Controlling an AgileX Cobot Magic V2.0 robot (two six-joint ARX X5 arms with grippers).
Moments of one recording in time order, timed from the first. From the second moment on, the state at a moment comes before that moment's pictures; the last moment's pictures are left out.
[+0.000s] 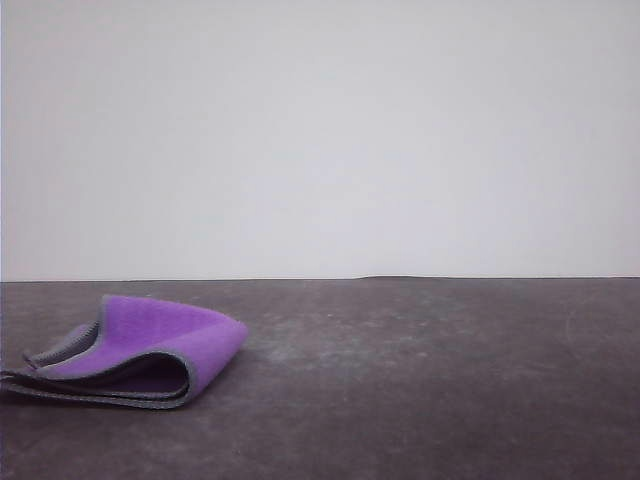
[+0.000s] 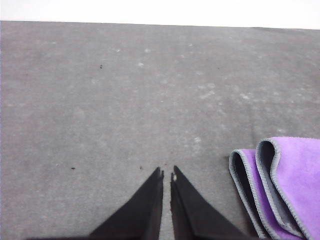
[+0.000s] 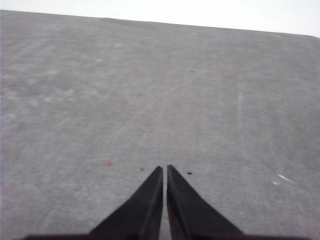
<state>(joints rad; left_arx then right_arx) 0.01 0.01 0.08 -0.31 0.12 -0.02 -0.03 0.06 0.05 -0.24 -0.10 -0.02</state>
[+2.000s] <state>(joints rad) 0.01 0.01 0.08 -0.31 0.12 -0.02 -0.03 0.00 0.04 -0.23 -0.07 0.00</state>
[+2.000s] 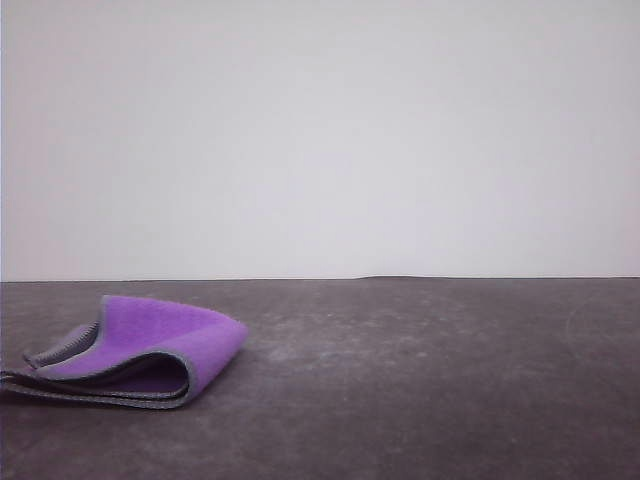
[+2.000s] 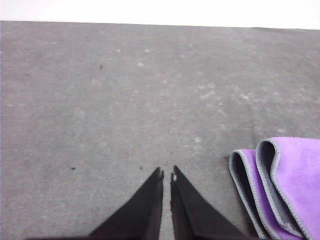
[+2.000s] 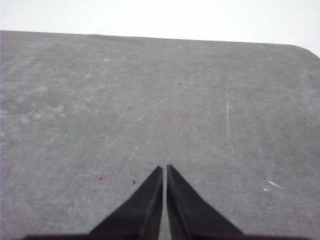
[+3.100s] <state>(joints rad) 0.01 0.01 0.08 -0.31 0.12 -0.02 -0.03 0.00 0.04 -0.23 -0.07 0.00</state>
